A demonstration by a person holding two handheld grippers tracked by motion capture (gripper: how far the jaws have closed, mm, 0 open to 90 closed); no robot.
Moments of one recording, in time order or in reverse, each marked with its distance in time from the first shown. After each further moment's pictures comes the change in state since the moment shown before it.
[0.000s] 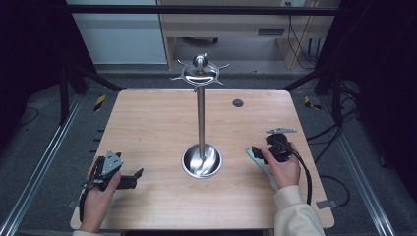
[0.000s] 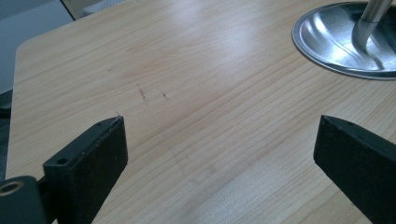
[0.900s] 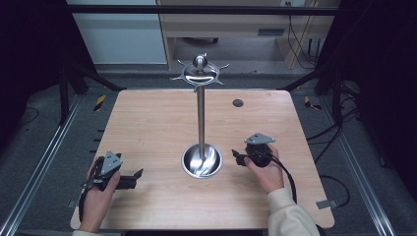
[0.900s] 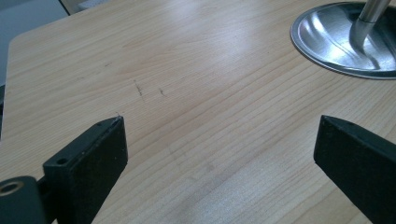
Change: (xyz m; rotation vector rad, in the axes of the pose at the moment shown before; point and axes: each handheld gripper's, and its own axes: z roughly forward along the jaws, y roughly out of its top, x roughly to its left) left arm 0.002 -0.002 0.000 0.008 -0.017 -0.014; right arm 0.056 -0.008 0.012 -0.174 0.149 -0.251
